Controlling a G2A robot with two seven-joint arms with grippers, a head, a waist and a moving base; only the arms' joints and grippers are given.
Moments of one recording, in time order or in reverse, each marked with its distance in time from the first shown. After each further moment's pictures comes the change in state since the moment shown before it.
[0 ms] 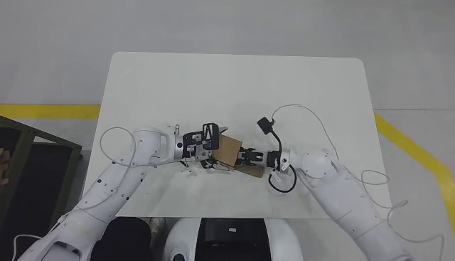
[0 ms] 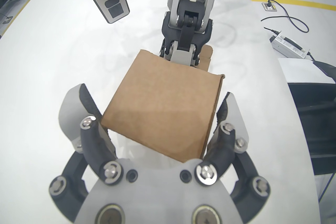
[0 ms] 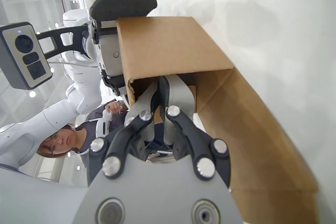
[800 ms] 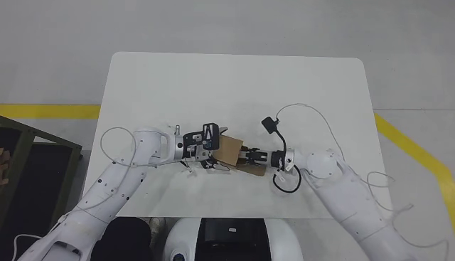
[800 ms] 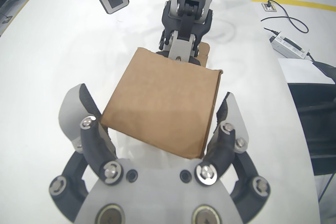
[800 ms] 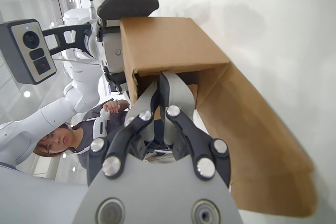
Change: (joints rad) left arm -0.002 -0.001 0.004 0.007 -0.002 0.004 0.002; right arm -0.042 0.021 0.076 -0.054 -0.045 0.019 0.032
